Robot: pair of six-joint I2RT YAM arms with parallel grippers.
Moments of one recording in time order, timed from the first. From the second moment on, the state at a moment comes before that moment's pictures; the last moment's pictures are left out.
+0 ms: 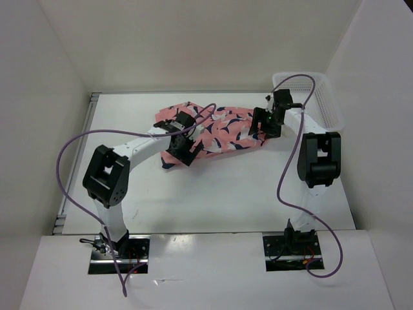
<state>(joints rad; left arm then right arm) -0.53 1.82 1.42 -0.74 -0.03 0.07 0.04 1.98 1.52 -0.61 -0.29 0.20</state>
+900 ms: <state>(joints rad) -0.55 1.81 1.10 -0.40 -0.19 0.07 0.04 1.85 1.47 -0.59 -0.26 0.20</state>
